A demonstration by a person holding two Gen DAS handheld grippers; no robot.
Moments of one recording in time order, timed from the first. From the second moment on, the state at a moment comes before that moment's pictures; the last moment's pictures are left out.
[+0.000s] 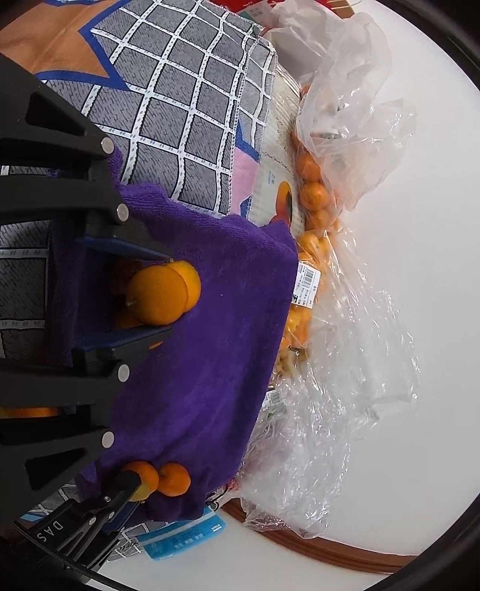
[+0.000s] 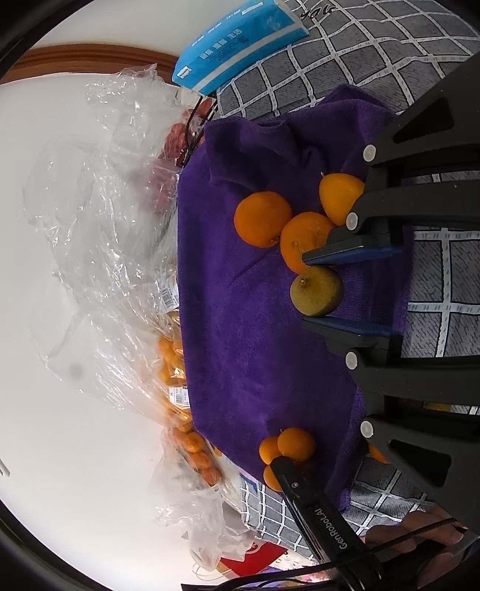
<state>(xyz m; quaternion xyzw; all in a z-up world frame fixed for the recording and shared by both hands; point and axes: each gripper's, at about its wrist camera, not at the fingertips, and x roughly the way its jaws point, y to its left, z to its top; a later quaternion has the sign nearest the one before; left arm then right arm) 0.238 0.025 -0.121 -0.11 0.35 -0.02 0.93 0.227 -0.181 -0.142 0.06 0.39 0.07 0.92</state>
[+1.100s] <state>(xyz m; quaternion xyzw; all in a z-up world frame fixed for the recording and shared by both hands) 0.214 0.037 -0.086 -0.15 0.33 -0.03 0.93 0.208 -0.186 -0.108 0.06 0.34 0.02 0.94</state>
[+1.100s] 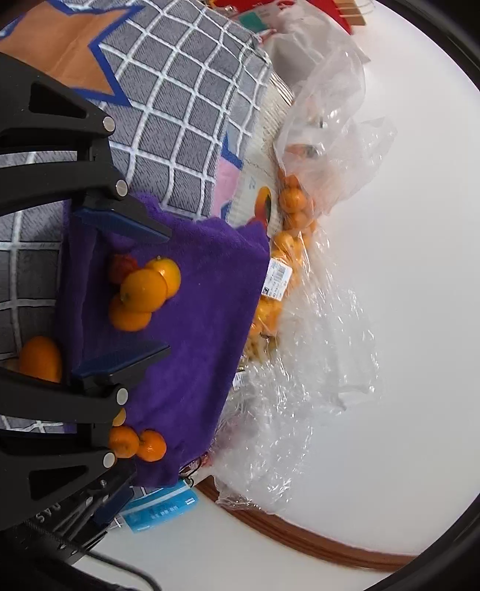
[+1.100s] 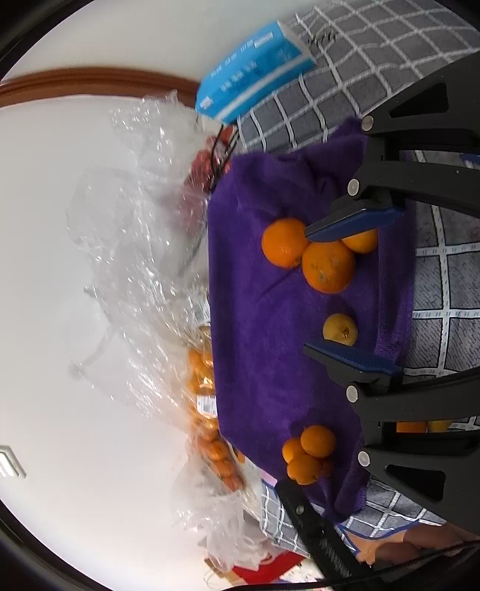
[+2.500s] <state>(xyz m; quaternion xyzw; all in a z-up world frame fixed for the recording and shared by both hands) 0.141 0.103 -0.145 -0.08 0.42 0.02 0.91 0.155 -0.115 -0.154 0.07 0.45 0.13 0.88</state>
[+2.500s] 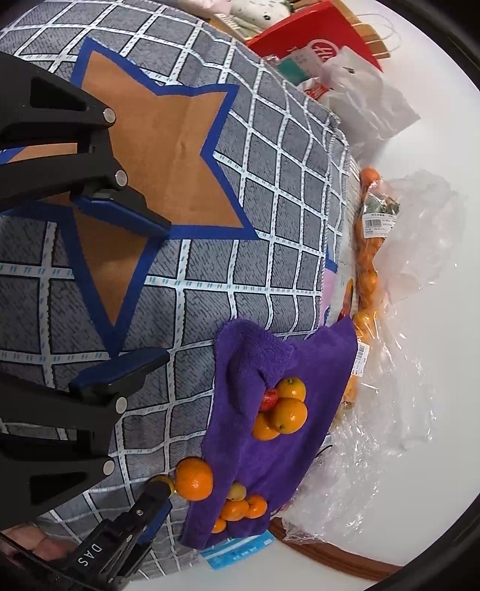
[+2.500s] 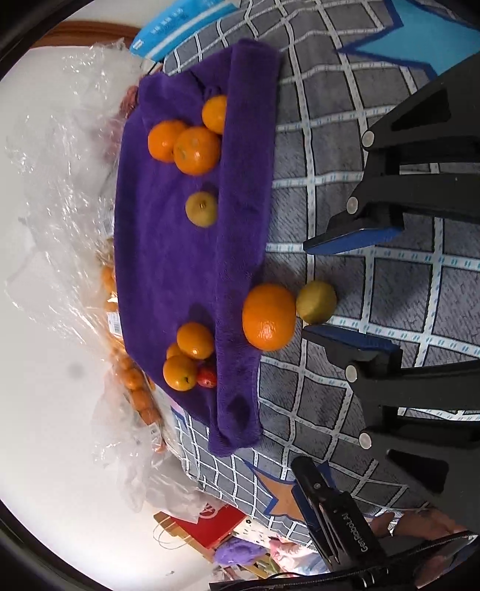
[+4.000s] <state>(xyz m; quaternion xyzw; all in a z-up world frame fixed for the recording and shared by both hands) 0.120 0.077 -0.132 -0.06 0.42 -0.03 0.90 0.132 -0.135 -0.149 0.02 0.41 0.09 0.91</state>
